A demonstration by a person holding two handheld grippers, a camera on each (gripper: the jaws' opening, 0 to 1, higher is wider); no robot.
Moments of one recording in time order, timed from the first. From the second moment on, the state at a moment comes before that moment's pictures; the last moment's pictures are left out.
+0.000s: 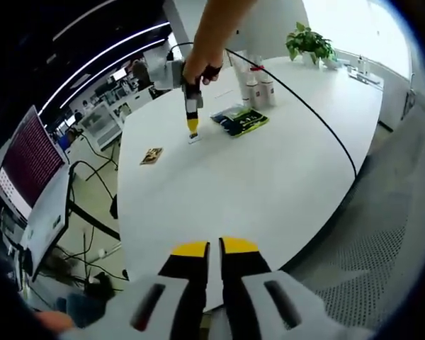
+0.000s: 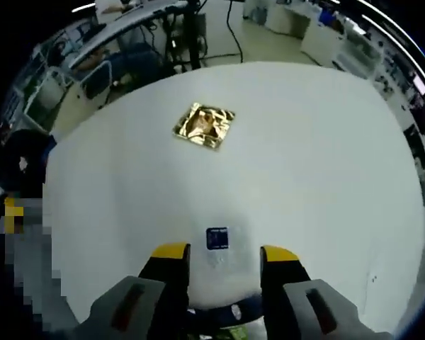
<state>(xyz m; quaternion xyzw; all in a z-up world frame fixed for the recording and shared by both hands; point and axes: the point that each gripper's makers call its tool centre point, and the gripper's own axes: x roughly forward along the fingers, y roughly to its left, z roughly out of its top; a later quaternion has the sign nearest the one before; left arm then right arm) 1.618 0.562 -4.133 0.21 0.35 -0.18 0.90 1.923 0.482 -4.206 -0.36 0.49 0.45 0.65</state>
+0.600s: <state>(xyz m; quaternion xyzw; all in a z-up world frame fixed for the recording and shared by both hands) 1.619 0.564 -4.133 0.21 0.35 -0.17 0.90 1.919 0.463 -4.223 -0.41 0.49 0.49 0.60</state>
